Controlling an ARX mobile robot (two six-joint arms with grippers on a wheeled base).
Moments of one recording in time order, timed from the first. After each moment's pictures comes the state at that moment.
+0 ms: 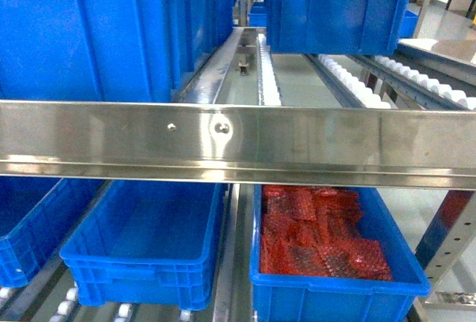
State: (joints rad) left arm -0.26 0.36 0.19 0.08 -0.53 0.04; right arm 0.00 0.01 0.01 -0.01 0.00 0.00
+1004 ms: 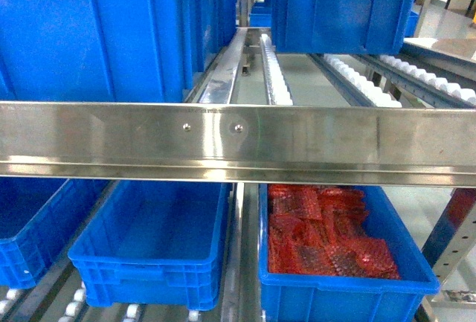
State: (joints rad) left arm -0.26 0.36 0.19 0.08 -0.53 0.04; right arm 0.00 0.01 0.01 0.00 0.00 0.00
